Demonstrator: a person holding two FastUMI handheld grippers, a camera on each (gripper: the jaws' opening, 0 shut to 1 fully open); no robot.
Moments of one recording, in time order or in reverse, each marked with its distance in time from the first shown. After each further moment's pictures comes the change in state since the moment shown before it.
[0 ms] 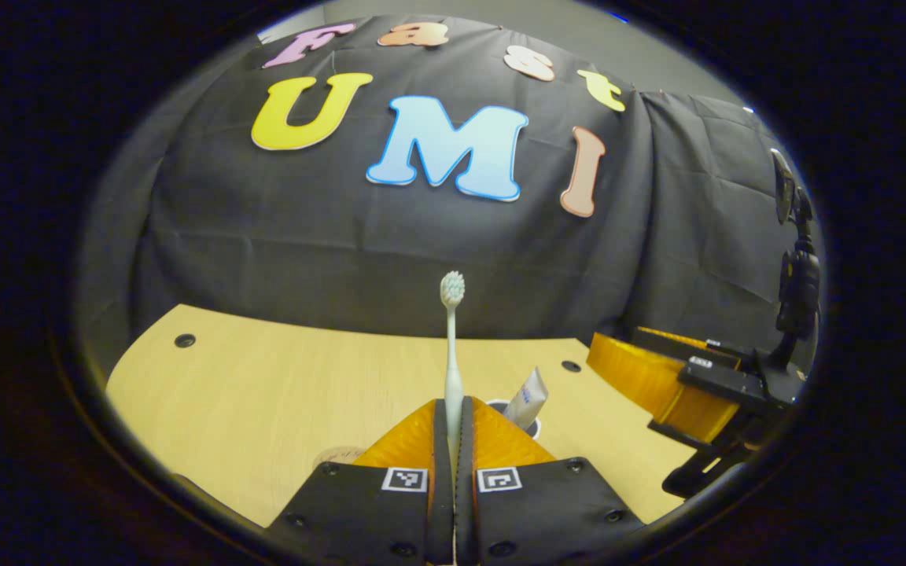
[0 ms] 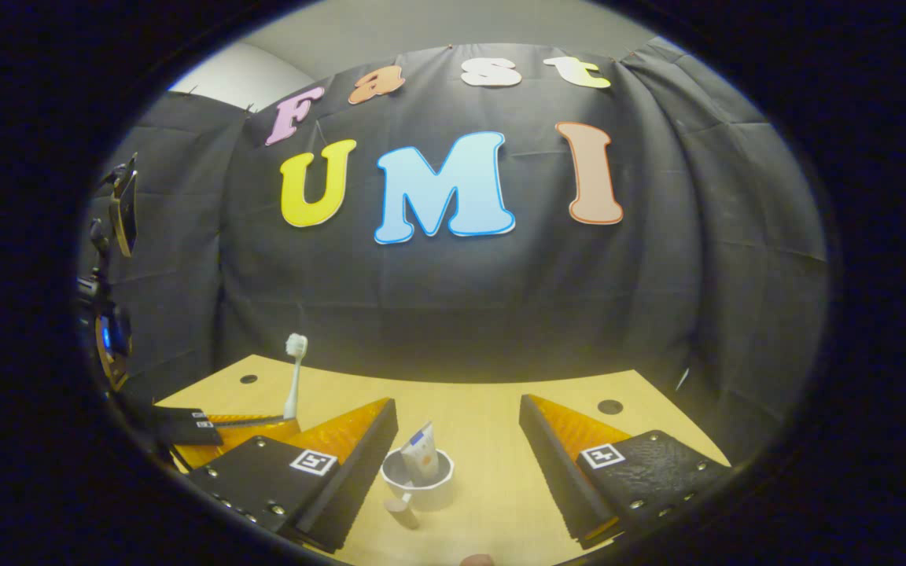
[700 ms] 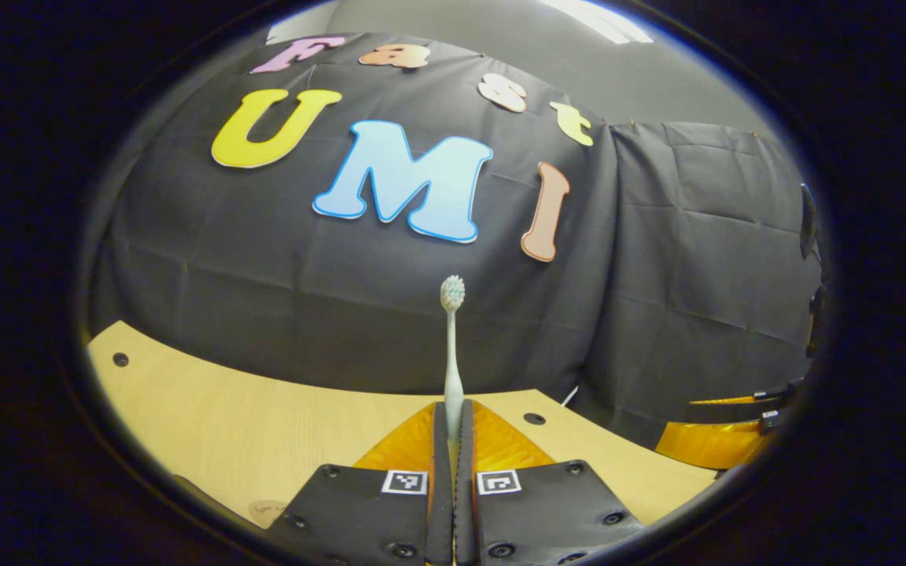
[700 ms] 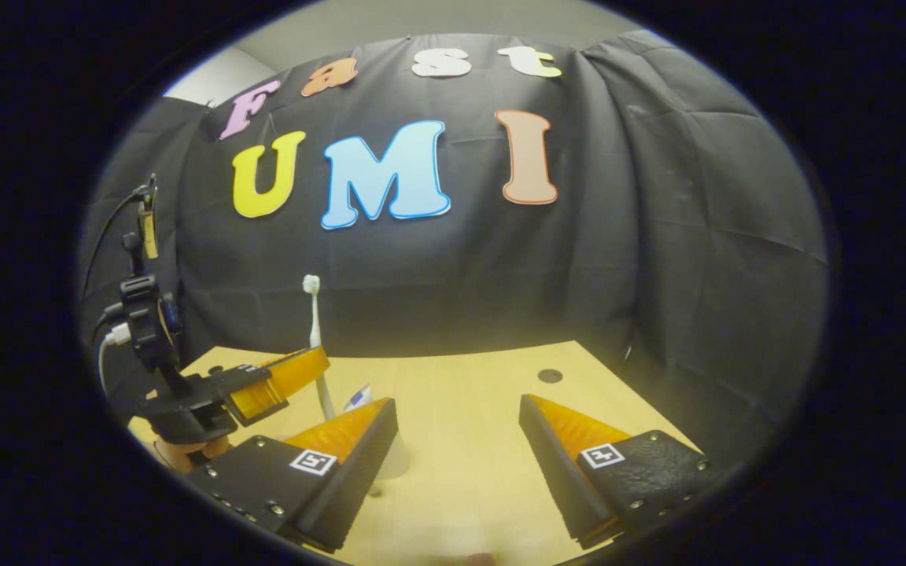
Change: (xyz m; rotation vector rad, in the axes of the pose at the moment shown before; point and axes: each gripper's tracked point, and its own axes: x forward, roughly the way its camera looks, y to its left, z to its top) left arm 0.082 -0.029 0.014 -0.024 -0.148 -0.163; right arm -0.049 -0.045 -0.020 0.047 0.098 -0.159
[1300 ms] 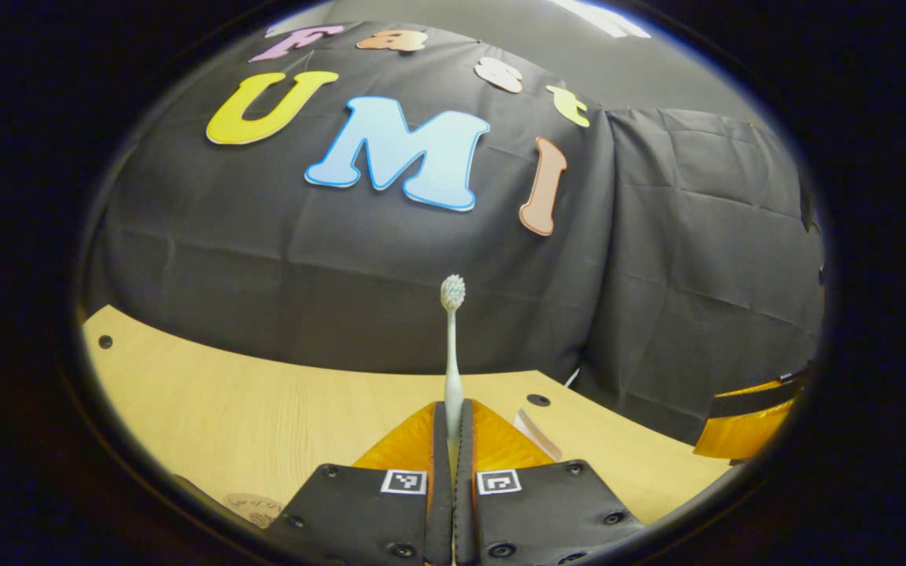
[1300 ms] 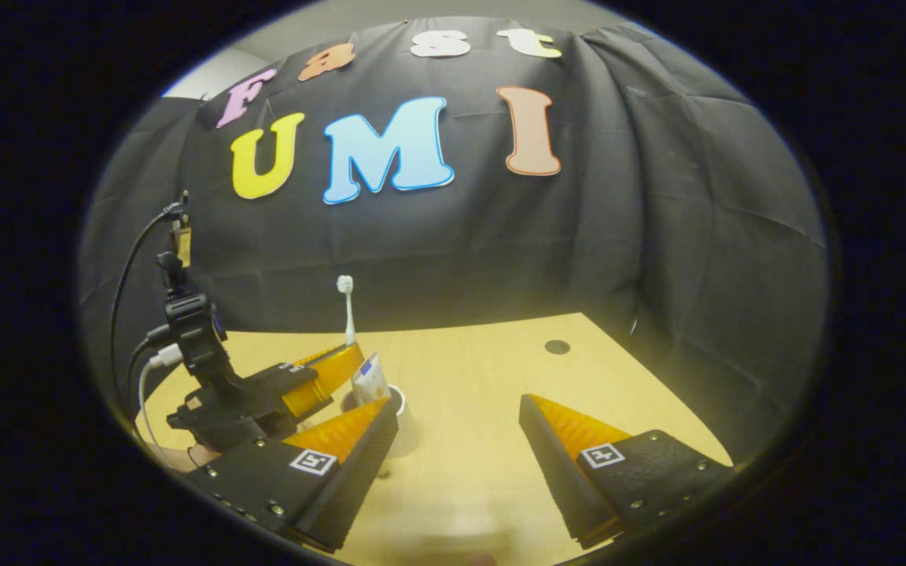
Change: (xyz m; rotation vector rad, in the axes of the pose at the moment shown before) left arm 0.019 0.011 -0.061 0.007 0.080 -0.003; right arm -0.003 0.011 -0.027 0.009 0.091 0.021
